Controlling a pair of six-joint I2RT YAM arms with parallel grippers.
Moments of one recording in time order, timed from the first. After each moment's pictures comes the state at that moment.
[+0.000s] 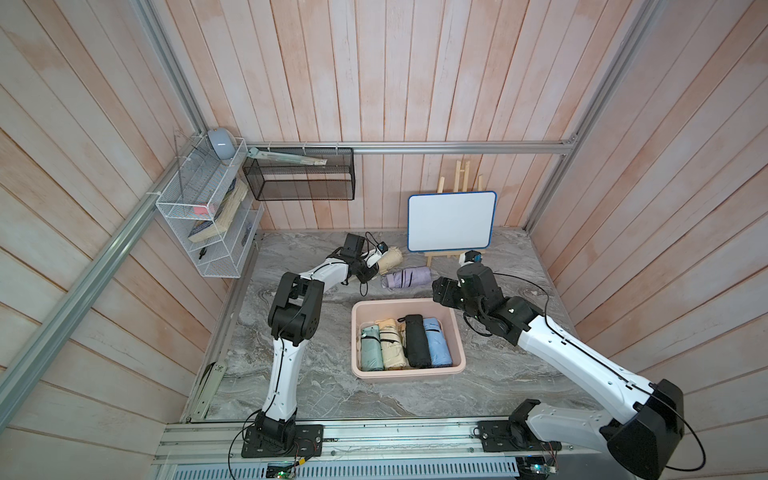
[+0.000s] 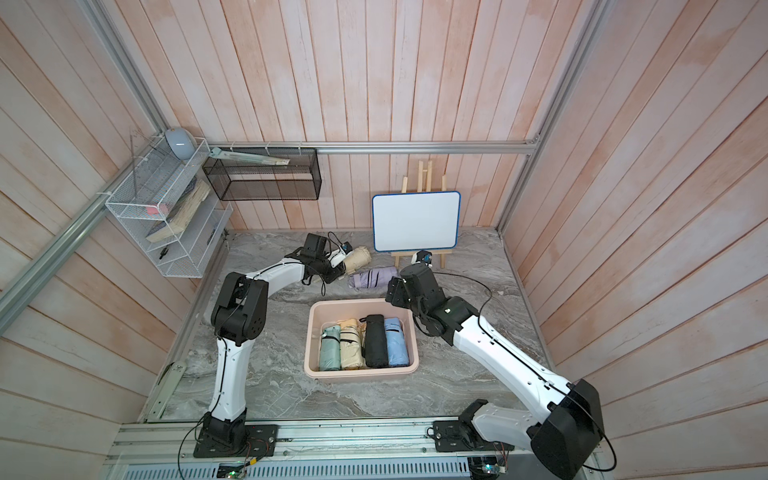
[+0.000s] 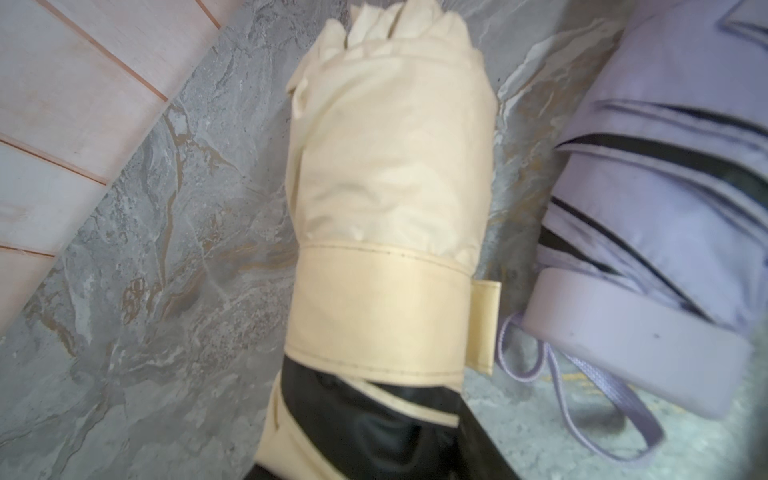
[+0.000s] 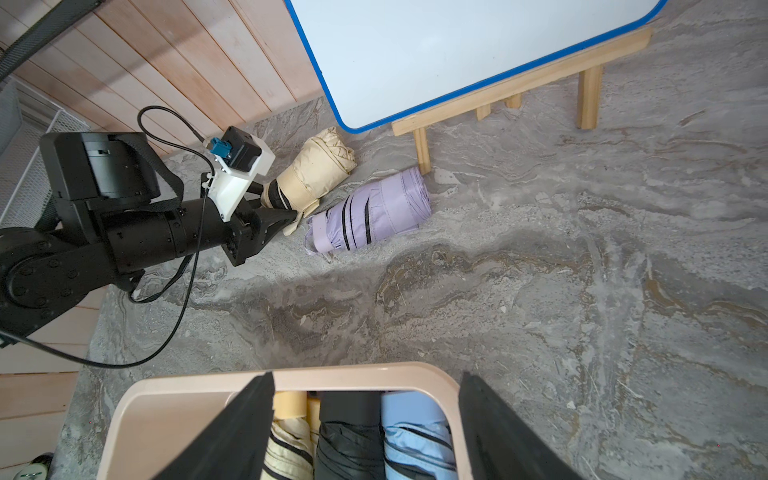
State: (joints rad) left arm -0.33 2.27 1.67 -0.26 0.23 0.62; right arm 0.67 1.20 1.03 -0.49 0.25 0.70
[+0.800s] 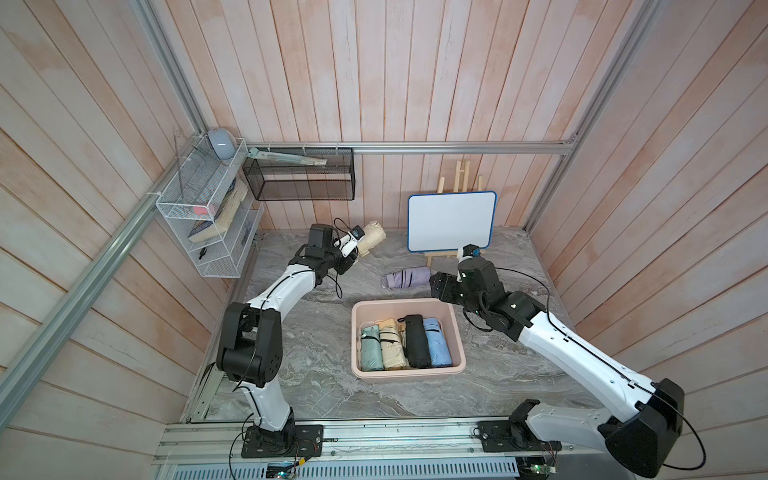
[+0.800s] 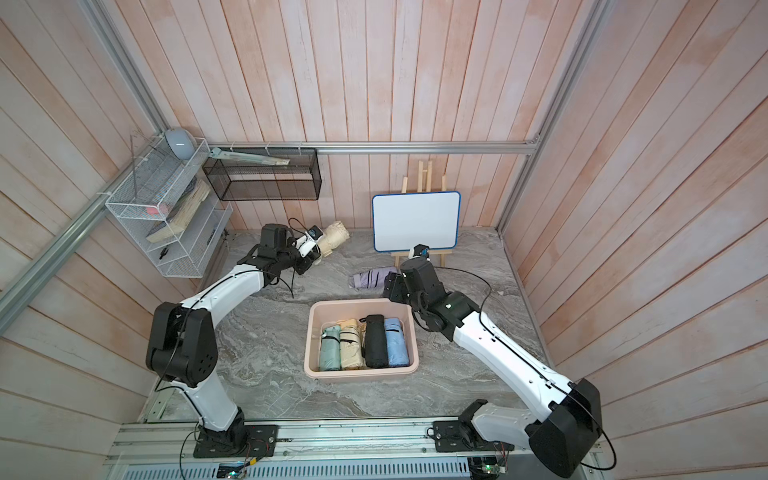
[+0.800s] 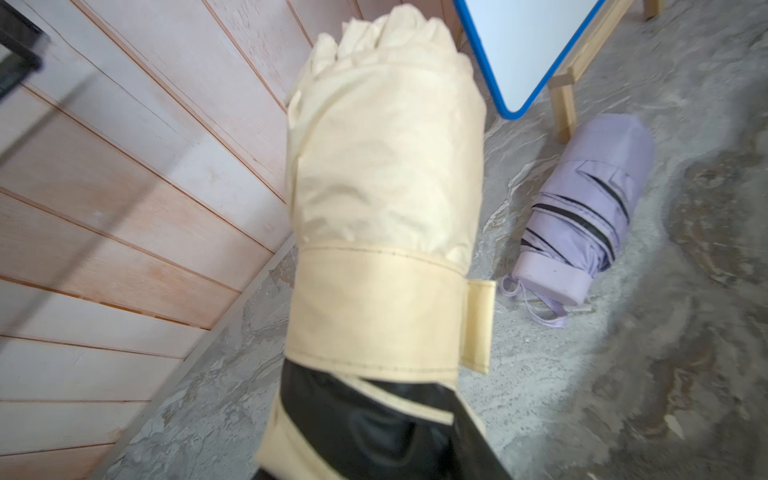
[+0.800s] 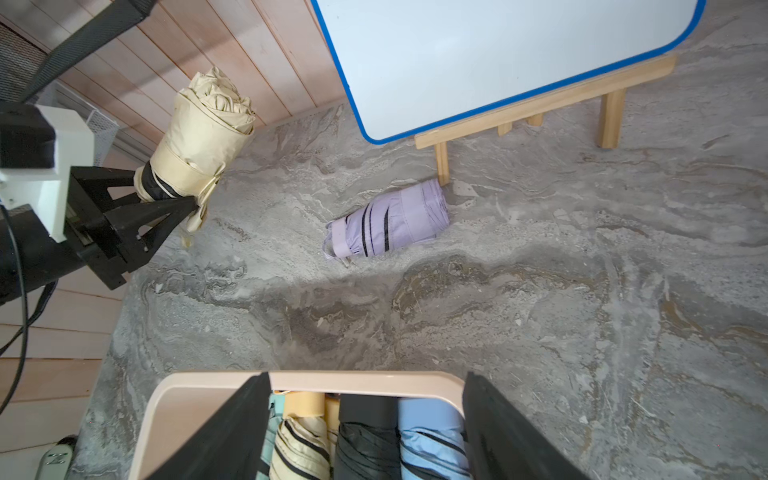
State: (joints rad) left arm -0.24 1.74 1.32 -0.16 0.26 0.64; right arm 0.67 1.23 1.12 -0.51 0.20 0.67
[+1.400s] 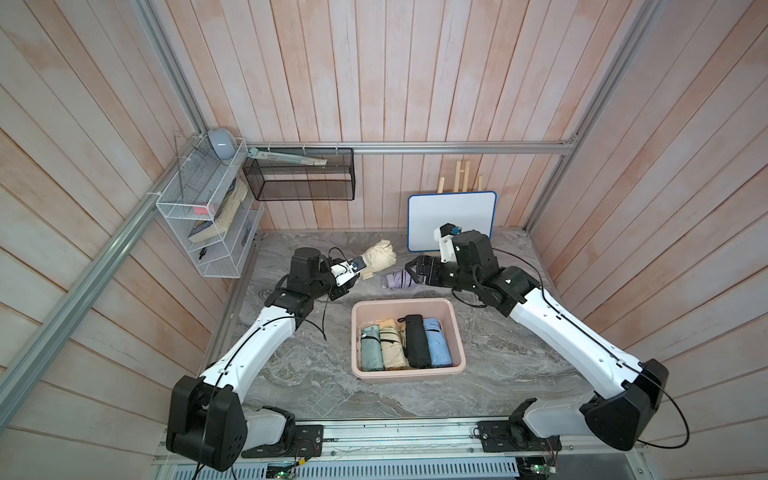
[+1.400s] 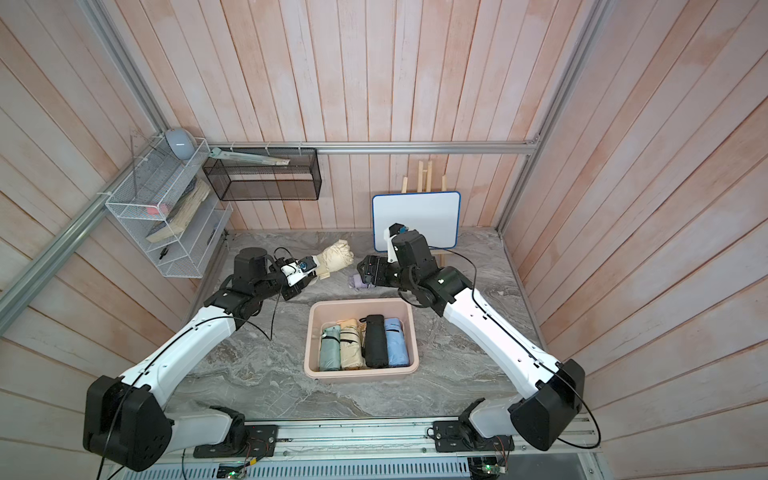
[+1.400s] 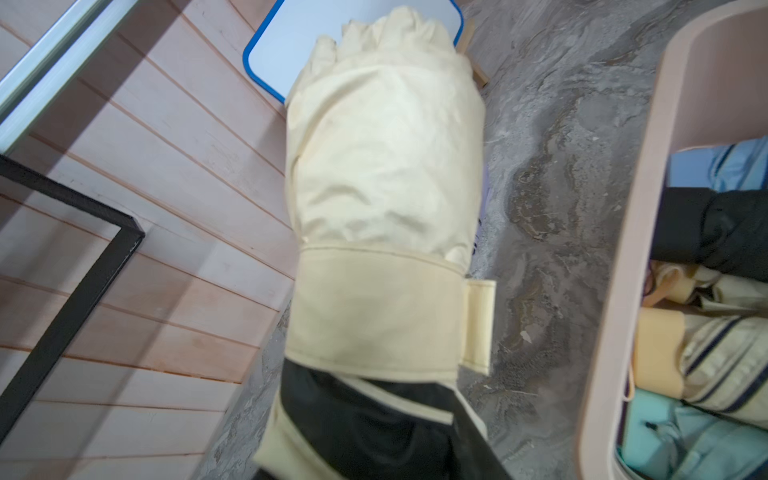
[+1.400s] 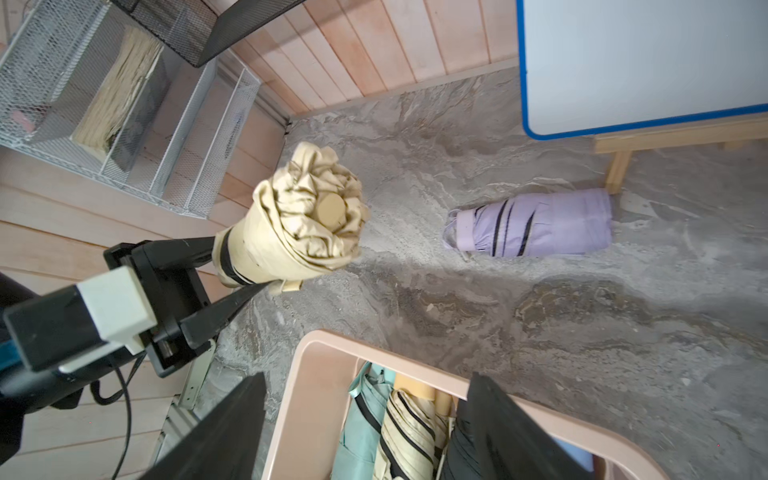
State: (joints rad) left arm -0.32 1.28 0.97 -0.16 0.36 0.86; right arm 0.66 1.40 1.39 -0.57 -0.16 0.63
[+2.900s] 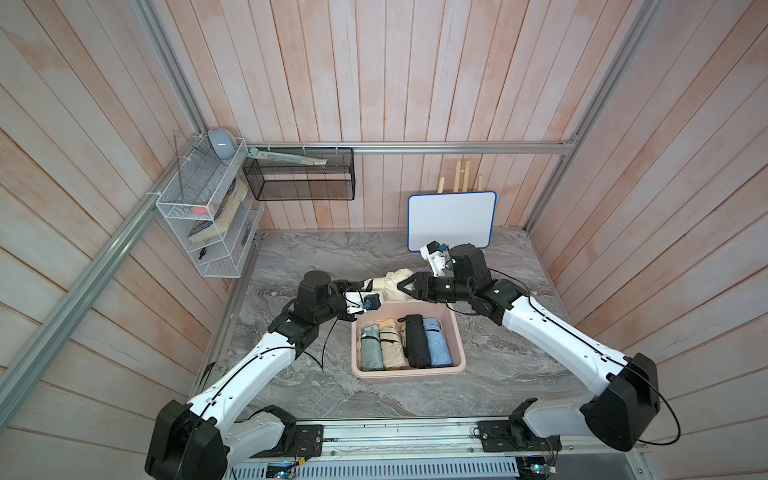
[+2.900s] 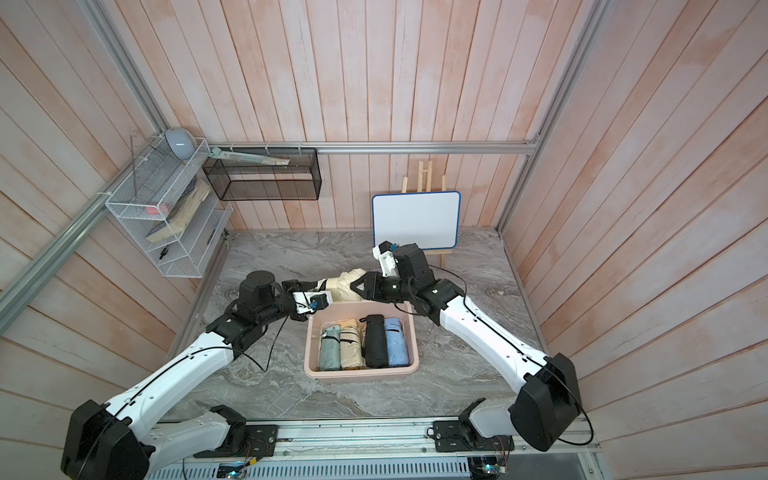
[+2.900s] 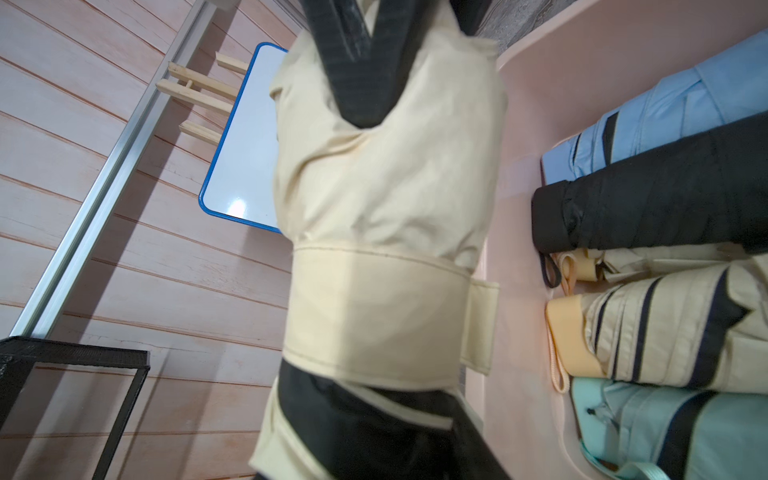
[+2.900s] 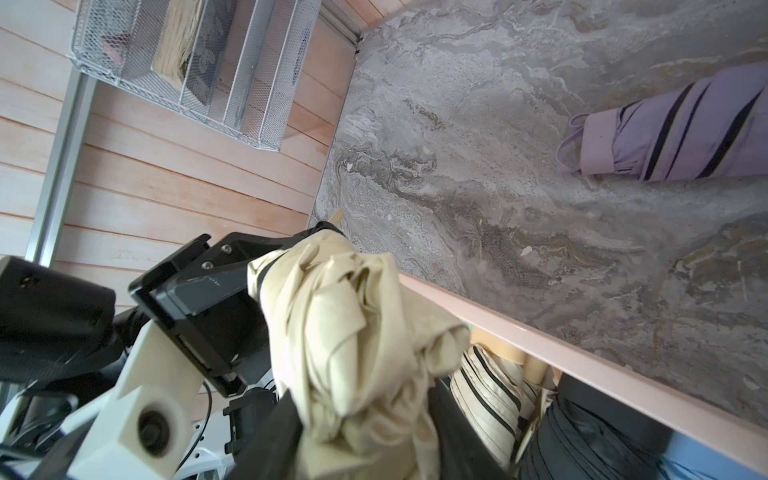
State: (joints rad) left arm -0.46 1.15 0.80 -0.05 0.36 1.06; right arm 0.64 1.36 1.16 -0.34 -0.48 0.74
